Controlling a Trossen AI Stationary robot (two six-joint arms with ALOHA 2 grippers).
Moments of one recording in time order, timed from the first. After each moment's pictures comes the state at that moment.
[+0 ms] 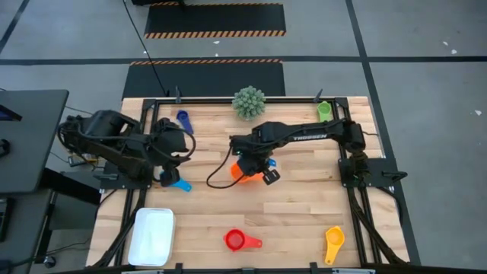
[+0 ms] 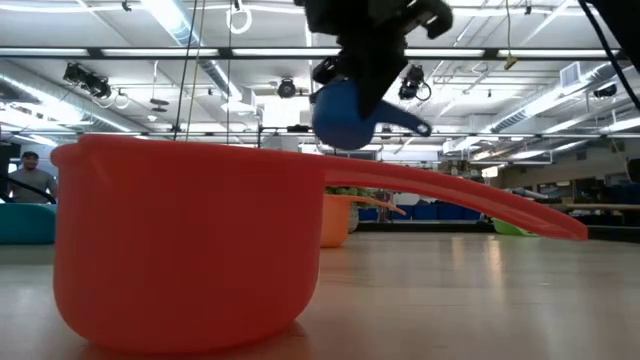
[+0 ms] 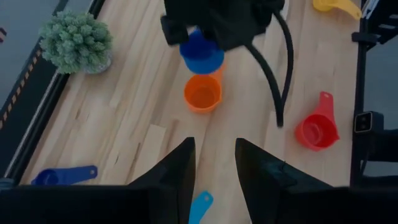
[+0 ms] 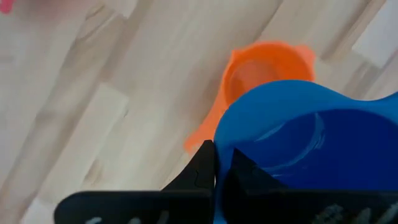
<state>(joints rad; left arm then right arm) -0.36 1.43 2.02 -1.57 -0.38 -0.52 0.01 2.02 1.90 -1.24 -0.16 -0.53</state>
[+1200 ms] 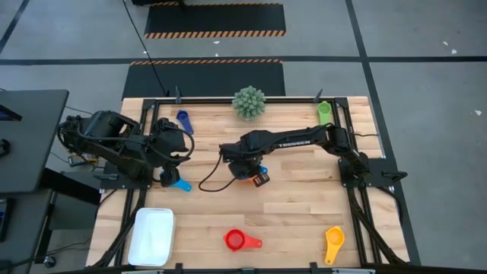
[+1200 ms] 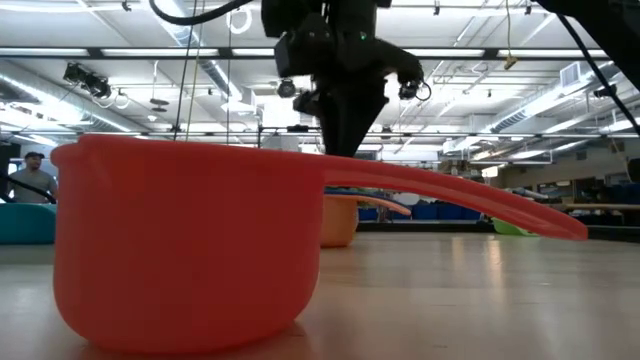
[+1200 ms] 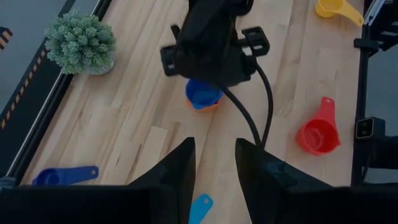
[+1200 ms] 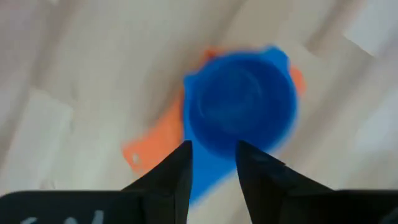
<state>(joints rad) -0.37 1.43 2.02 -1.57 -0.40 -0.54 0.02 2.17 2.00 -1.27 -0.01 -0.48</state>
